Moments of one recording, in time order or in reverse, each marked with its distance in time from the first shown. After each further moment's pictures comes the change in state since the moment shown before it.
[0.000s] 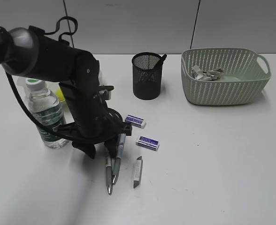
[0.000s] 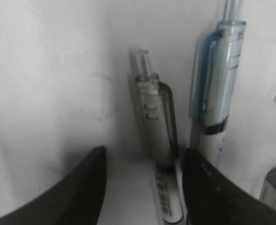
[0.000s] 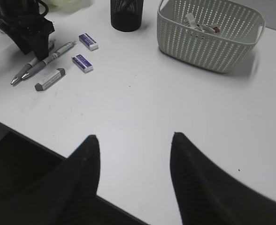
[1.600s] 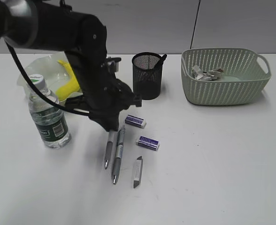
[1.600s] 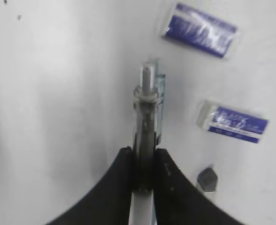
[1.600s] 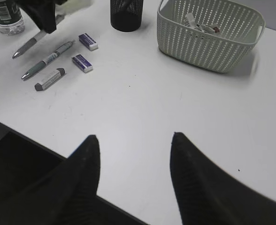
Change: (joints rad) left arm -0.013 -0.031 -0.202 0.028 0.128 -0.038; right arm 0.000 0.000 0.000 -0.003 0.000 0.000
